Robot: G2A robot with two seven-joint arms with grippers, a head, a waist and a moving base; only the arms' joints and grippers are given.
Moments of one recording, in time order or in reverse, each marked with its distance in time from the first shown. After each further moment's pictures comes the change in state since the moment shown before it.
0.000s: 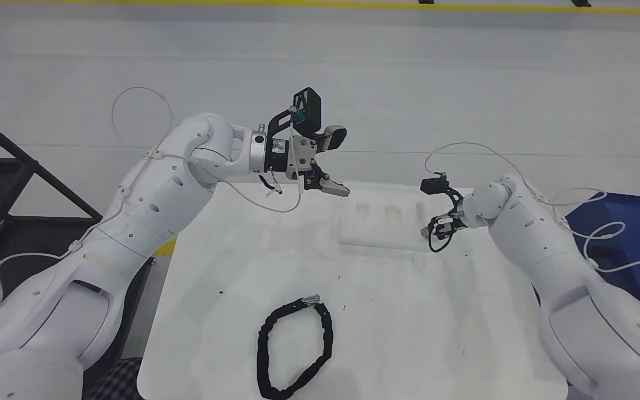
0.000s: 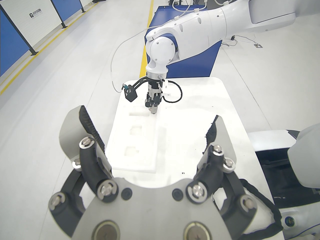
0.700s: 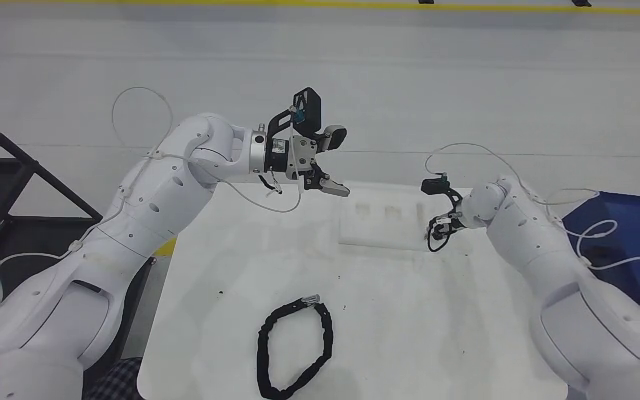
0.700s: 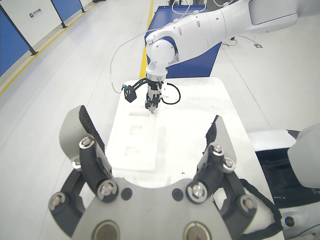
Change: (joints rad) left arm 0.000 0.000 0.000 0.000 0.000 0.000 0.000; right arm 0.013 -0.041 0.000 0.082 -0.043 -0.001 -0.046
